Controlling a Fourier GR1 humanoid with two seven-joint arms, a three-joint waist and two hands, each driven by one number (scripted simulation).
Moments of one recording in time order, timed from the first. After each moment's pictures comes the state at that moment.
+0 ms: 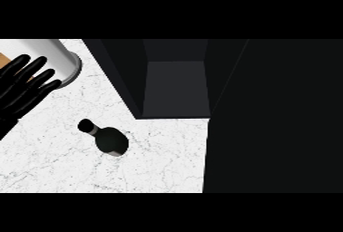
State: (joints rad) left arm -0.22 0.33 0.25 -2.02 0.74 -0.37 0.66; right arm 0.14 -0.16 0.32 -2.52 -0.10 0.03 0.45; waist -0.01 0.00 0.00
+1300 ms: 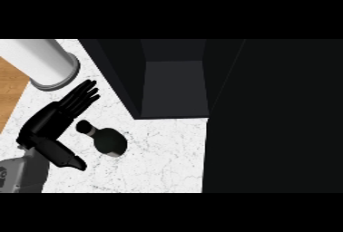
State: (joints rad) left arm -0.21 0.22 0.19 -1.47 0.26 -0.63 0.17; right arm 0.14 -0.17 0.33 -2.52 -0.10 0.03 0.46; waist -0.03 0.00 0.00
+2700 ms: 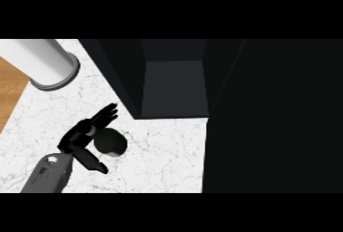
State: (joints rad) left arm -0.32 0.23 0.11 -0.79 -0.11 -0.63 -0.42; right arm 0.14 -0.17 0.36 -2.52 -0.09 0.02 0.45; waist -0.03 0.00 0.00
